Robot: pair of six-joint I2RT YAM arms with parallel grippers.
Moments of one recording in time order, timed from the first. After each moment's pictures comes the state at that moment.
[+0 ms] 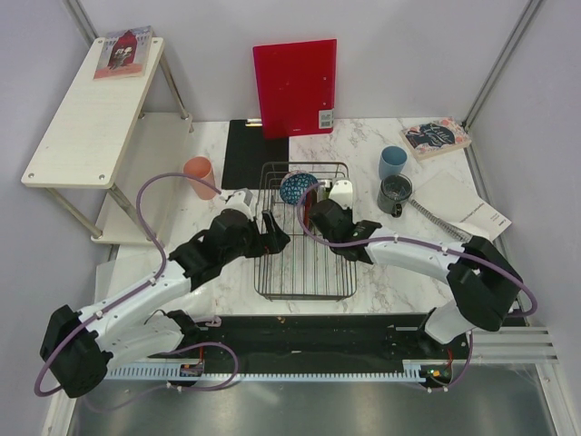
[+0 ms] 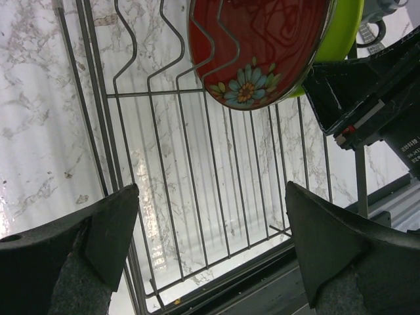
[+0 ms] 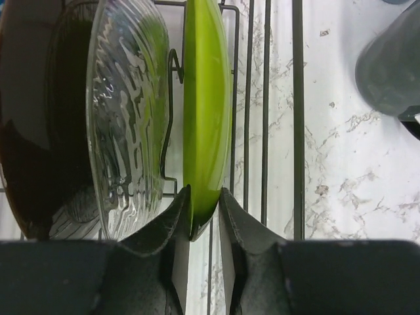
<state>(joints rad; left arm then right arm) -0.73 1.01 0.67 -0.24 -0.10 -0.75 0.86 1.54 0.94 -0.22 0.69 0.56</state>
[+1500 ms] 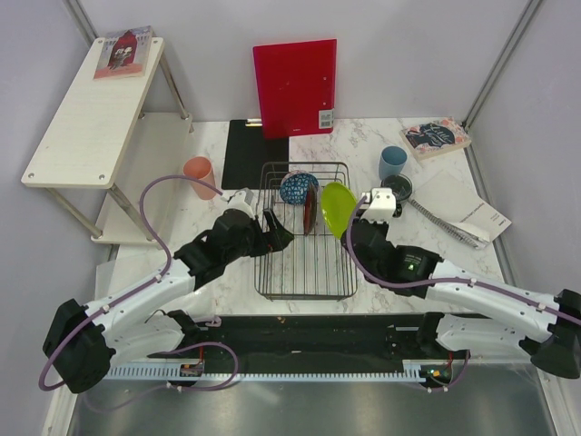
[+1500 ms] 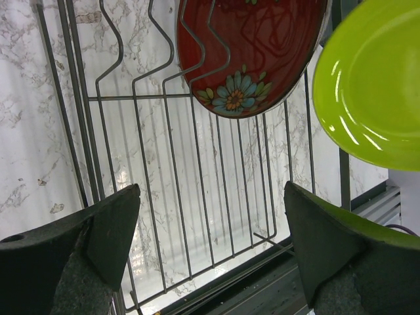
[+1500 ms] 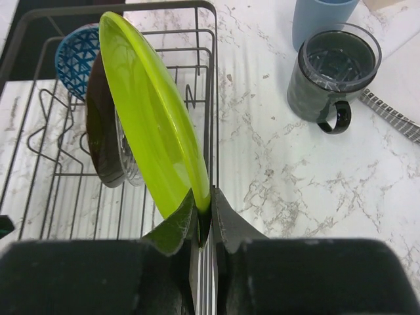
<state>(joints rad) -0.73 1.04 0.64 -0.15 -0.09 -0.82 1.05 1.06 0.85 -0.44 0.93 0.64</state>
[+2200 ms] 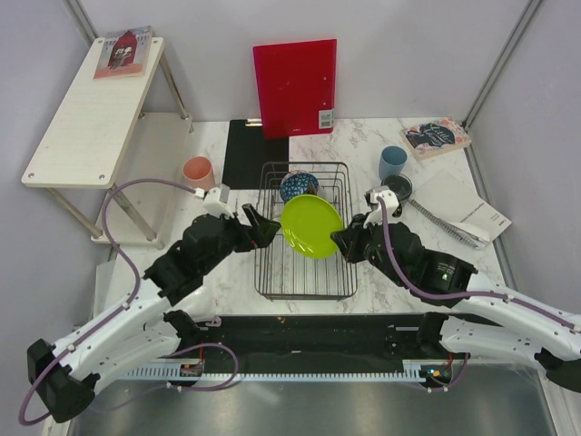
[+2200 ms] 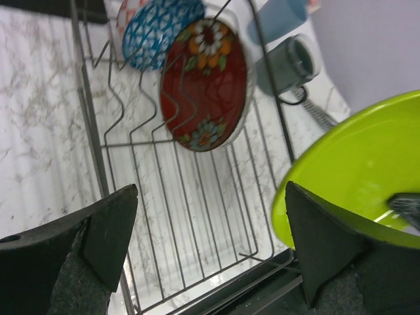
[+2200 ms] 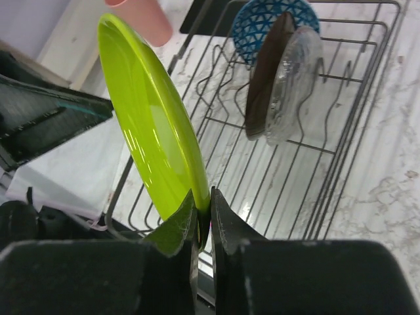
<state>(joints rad) -0.73 0.83 0.65 -0.21 -0.18 -0.76 1.06 0.85 0.86 -0.39 0.47 0.62</state>
